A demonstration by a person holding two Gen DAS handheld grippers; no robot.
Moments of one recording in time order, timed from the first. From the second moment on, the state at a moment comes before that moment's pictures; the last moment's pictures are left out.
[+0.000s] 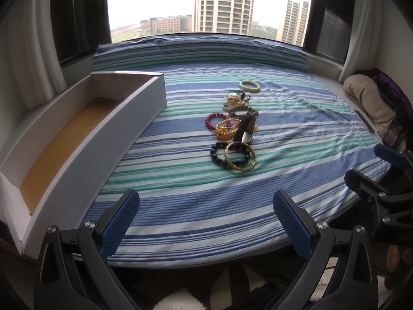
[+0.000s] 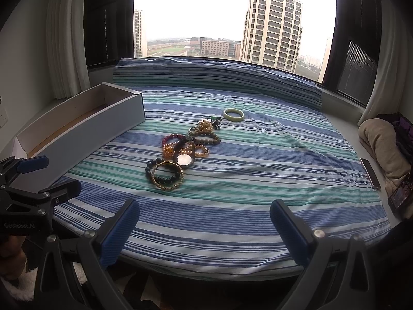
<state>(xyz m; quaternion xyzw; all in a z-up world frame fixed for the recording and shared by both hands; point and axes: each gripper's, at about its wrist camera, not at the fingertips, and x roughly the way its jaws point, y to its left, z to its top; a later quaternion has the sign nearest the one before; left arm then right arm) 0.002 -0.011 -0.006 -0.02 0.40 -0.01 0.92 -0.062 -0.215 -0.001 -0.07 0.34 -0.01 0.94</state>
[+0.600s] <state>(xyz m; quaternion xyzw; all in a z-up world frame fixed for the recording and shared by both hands) 0.003 -0.008 -0.006 -0.02 0.40 0.00 0.91 -0.060 -0.214 -0.004 -0.07 0.34 -0.01 0.94</state>
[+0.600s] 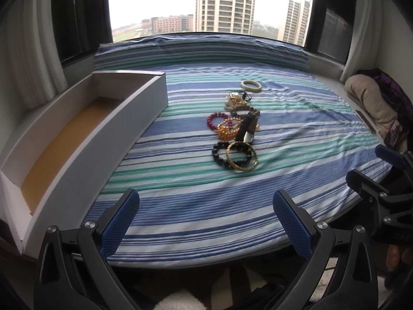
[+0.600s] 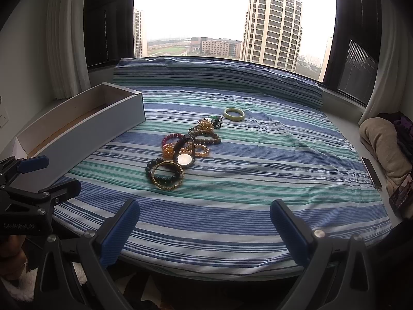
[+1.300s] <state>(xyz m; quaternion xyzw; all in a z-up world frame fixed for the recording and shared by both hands) 0.017 0.022 -0.024 -0.05 0.42 0.04 0.90 0.056 -0.180 -0.074 -0.07 0.43 0.15 0.89</state>
